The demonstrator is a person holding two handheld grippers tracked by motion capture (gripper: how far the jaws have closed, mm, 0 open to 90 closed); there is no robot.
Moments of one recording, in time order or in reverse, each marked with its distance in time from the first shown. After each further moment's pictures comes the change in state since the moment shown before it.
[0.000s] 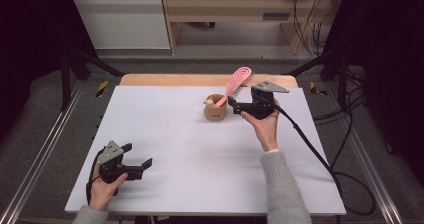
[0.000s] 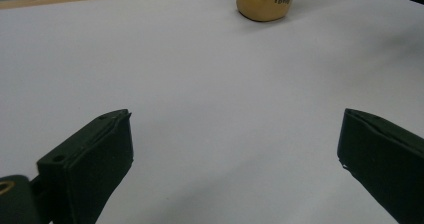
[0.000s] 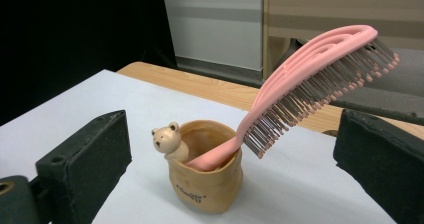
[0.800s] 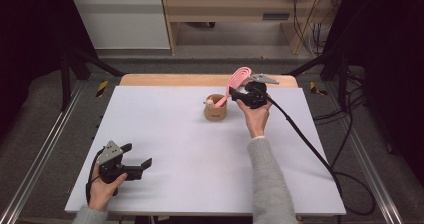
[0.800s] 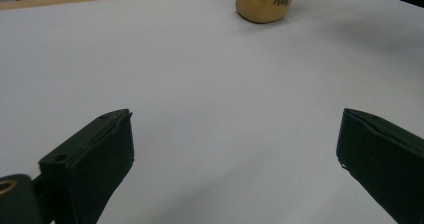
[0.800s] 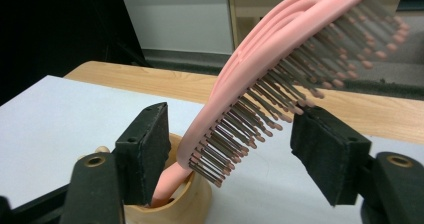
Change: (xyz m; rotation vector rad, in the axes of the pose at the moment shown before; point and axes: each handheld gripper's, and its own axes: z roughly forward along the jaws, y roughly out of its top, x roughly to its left) left arm 0.001 0.000 -0.001 -0.007 -0.005 -0.002; right arm -0.021 -0.004 0.051 0.053 -0.129 0.099
